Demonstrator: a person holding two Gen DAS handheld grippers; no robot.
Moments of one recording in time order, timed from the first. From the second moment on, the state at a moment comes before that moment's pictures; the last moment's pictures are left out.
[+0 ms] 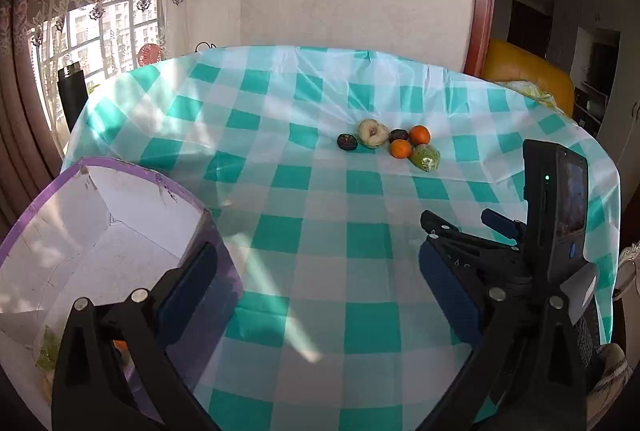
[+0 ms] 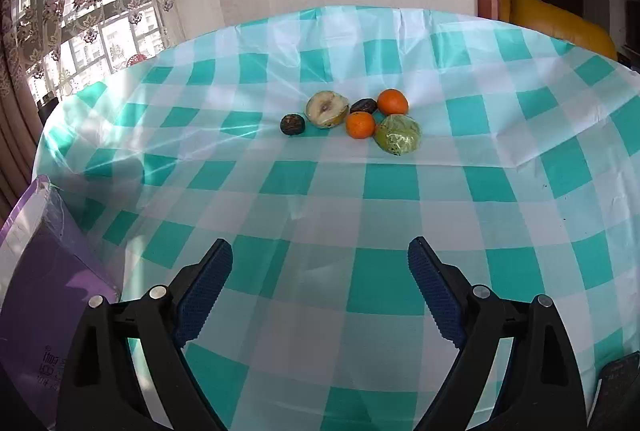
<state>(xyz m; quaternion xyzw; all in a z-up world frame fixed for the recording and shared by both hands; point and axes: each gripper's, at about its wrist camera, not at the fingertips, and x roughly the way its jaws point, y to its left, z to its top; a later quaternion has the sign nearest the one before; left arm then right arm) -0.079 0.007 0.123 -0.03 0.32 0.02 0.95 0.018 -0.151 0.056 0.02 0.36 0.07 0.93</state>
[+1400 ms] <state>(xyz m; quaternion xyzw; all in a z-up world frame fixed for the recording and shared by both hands) 0.205 -0.053 0.022 -0.12 0.40 -0.05 0.91 0.196 -0.271 0.025 0.26 0.35 0.03 0.90</state>
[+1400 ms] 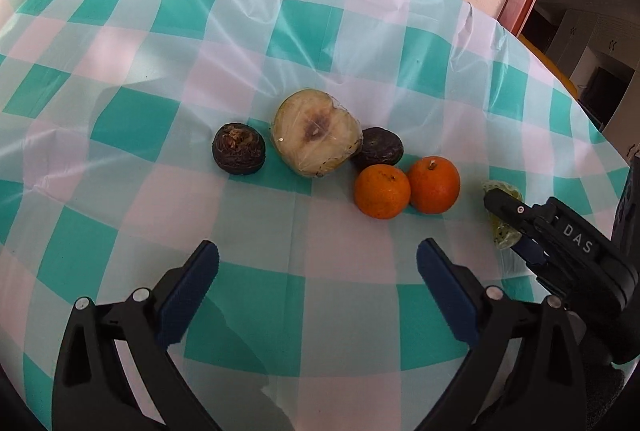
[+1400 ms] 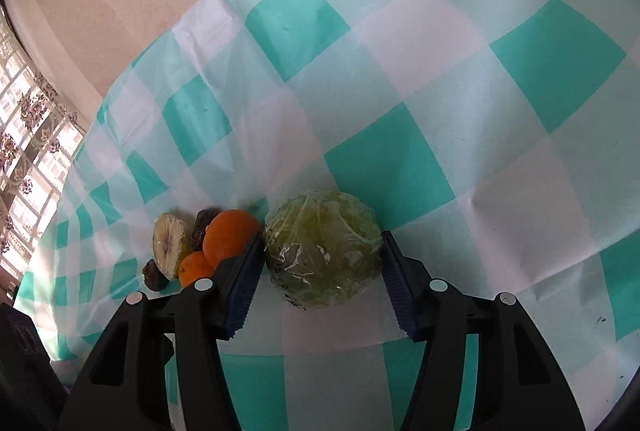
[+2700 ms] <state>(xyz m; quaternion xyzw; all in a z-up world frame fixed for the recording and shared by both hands) 0.202 -0.051 0.018 -0.14 0.40 -0.04 0.90 0.187 -0.266 0.026 0.24 0.34 0.01 0.91</state>
